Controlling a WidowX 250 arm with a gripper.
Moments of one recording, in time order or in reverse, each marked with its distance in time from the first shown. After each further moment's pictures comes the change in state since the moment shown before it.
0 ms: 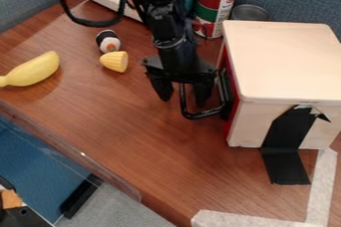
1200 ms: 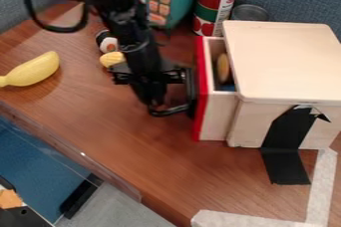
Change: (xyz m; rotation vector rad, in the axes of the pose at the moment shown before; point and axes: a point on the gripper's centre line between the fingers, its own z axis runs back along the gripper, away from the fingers) arm -0.023 0.051 0.004 0.046 0.032 0.199
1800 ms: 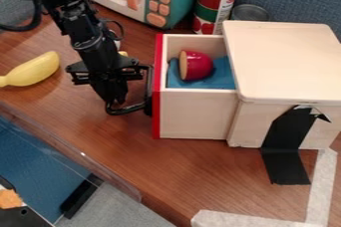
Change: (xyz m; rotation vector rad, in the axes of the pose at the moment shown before) arm -0.011 0.047 0.013 -0.010 0.027 0.068
